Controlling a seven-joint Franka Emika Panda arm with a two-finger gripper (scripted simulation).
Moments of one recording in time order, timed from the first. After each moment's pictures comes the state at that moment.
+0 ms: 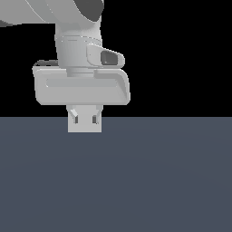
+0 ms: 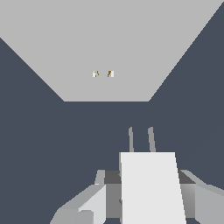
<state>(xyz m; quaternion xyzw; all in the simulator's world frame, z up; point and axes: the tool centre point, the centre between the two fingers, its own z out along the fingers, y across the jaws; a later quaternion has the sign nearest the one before) -0.022 0.070 0.092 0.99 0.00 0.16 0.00</state>
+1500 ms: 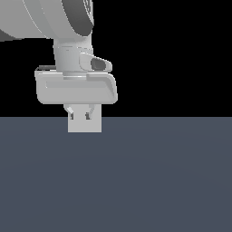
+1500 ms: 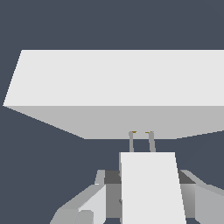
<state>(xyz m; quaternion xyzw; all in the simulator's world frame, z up) 0.021 0.096 0.100 0.99 0.00 0.16 0.00</state>
